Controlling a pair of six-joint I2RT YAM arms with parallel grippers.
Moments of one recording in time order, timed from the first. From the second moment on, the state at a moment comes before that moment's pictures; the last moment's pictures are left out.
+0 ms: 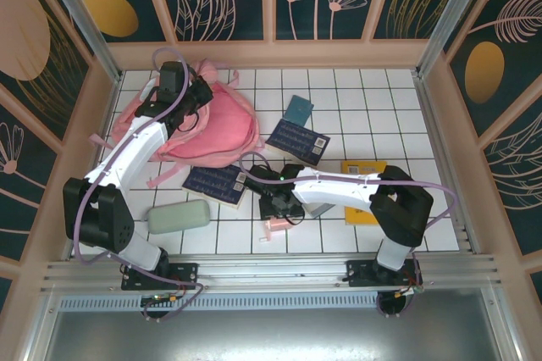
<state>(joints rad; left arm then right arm) -0.26 1.56 1.32 -0.33 0.02 -0.75 1.12 1.72 1.15 -0.85 0.08 0.95</state>
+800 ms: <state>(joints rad) -0.25 1.54 1.47 -0.46 0.10 -0.55 0.83 1.60 1.45 -0.52 -0.01 0.72</state>
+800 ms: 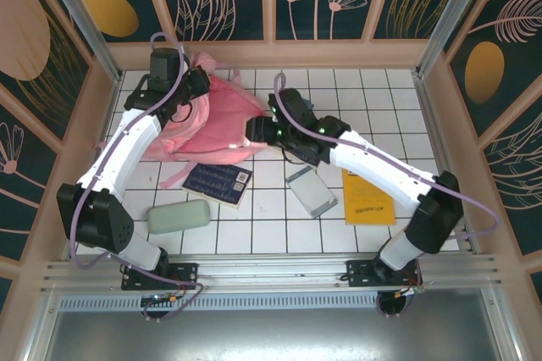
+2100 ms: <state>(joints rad) -0.25 1.48 1.48 -0.49 0.23 -0.49 0.76 2.35 1.96 -0.08 -0.21 0.74</state>
